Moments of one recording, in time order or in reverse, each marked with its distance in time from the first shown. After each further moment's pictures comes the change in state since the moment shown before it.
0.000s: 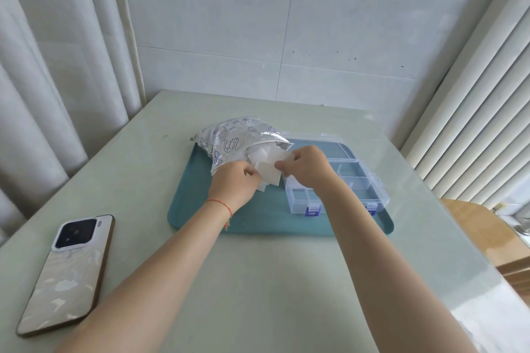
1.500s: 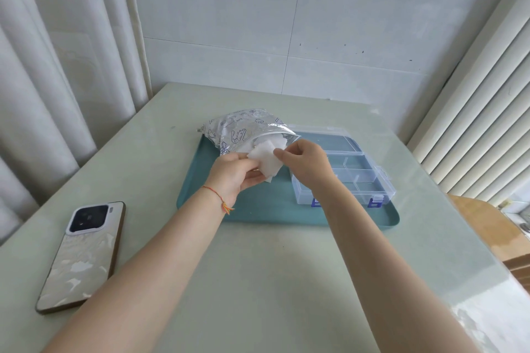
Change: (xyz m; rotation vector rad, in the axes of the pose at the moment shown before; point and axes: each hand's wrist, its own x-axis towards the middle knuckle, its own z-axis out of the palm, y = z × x) left_hand -0.012 0.004 -0.016 -0.948 -0.124 -0.288; right_hand -0.020 -0.001 0.021 0.262 0.118 -0.096
